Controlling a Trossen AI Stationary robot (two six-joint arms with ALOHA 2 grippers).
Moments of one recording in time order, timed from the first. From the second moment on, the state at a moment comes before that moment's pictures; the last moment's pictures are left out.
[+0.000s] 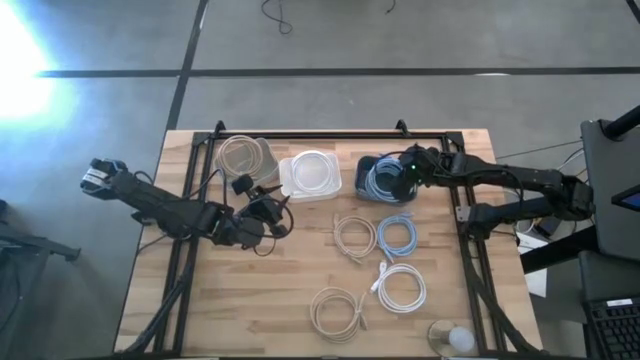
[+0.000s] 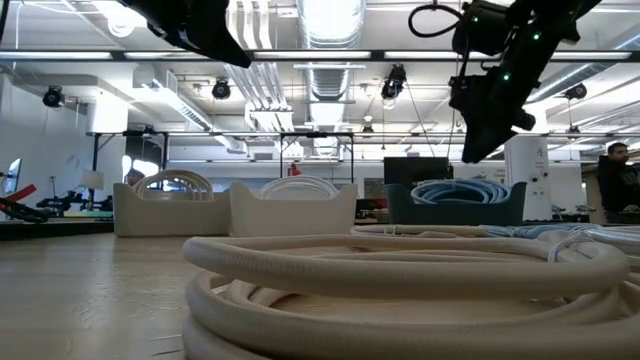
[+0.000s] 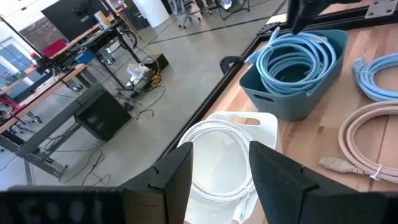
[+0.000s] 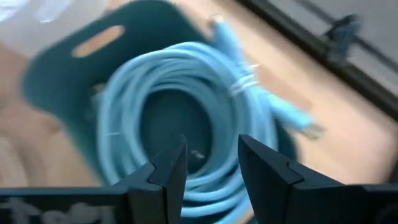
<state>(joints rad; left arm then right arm) -0.33 1.20 0.86 -0.25 -1.08 -0.12 -0.39 1.11 0.76 -0.66 0.31 0.39</state>
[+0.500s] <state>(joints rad) -0.33 1.20 0.86 -0.25 -1.08 -0.08 -0.18 1.11 0.76 -0.67 0.07 0.67</state>
